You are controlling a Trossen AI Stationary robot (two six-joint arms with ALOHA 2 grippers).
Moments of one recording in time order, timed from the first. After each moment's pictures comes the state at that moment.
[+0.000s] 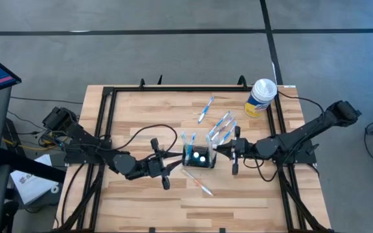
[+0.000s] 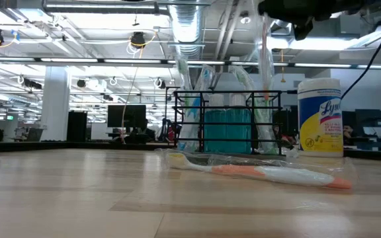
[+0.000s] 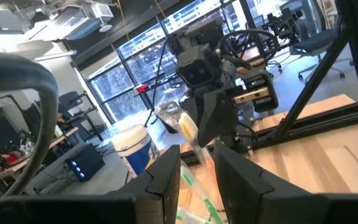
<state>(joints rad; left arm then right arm) -0.54 1.49 0.80 0.82 -0.83 0.51 0.42 1.09 0.53 0.40 0.55 0.09</state>
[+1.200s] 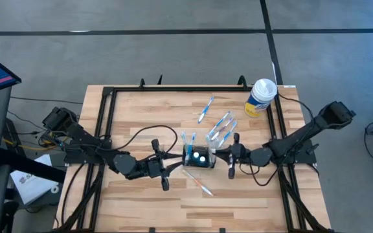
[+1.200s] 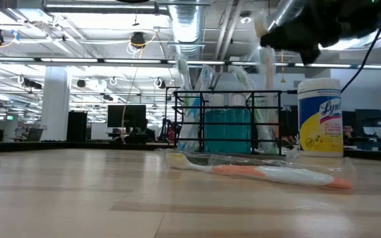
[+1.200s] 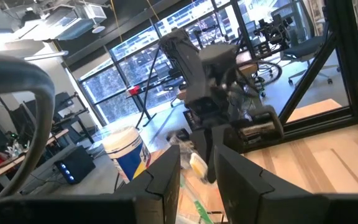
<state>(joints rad) -0.54 1.49 0.79 0.82 -0.80 0.49 0.48 1.23 0.43 0.55 0.66 0.22</state>
